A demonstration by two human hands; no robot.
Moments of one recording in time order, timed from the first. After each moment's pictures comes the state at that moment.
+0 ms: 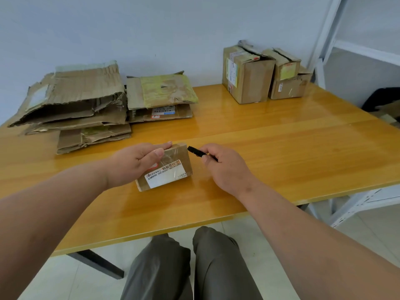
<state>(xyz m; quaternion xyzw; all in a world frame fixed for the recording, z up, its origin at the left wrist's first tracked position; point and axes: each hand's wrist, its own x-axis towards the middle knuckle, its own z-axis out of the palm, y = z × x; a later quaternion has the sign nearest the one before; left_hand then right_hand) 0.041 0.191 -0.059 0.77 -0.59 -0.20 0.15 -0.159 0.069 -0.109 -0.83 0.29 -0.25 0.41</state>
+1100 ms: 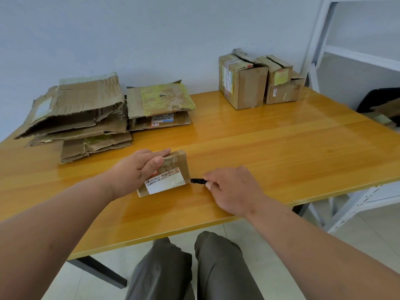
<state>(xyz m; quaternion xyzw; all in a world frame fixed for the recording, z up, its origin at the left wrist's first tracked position) 0.041 0.195 -0.067 0.77 -0.60 -0.15 0.16 -0.188 0.086 -0.113 -0.94 0.28 -0.12 0.17</state>
